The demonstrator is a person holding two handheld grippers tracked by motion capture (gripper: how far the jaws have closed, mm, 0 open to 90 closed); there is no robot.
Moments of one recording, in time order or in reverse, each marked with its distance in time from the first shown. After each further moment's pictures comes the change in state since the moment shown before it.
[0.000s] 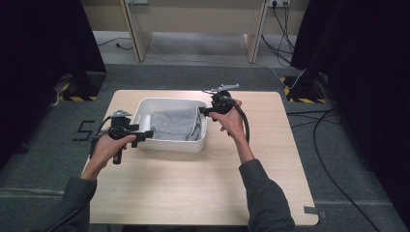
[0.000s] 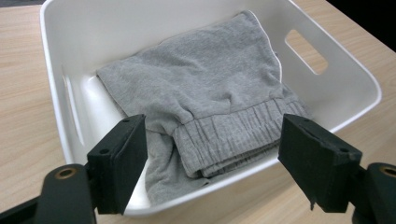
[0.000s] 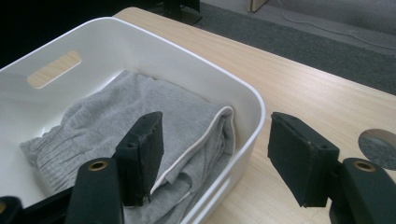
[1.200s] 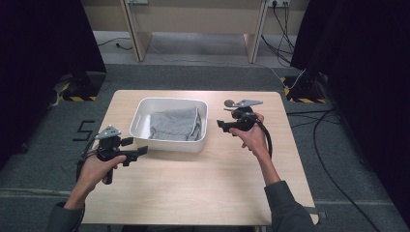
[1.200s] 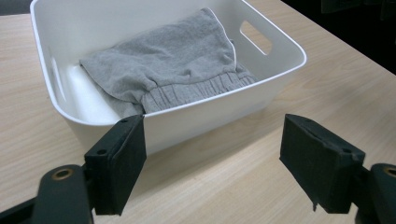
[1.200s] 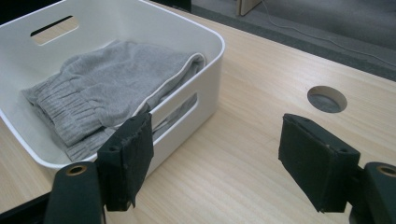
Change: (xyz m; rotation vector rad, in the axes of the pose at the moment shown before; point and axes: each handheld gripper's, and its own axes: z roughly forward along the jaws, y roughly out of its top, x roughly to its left) left arm -0.029 -0.043 -0.052 -0.068 -0.042 0.055; right arm -0.016 -0.056 -0.061 -0.026 -0.041 -0.035
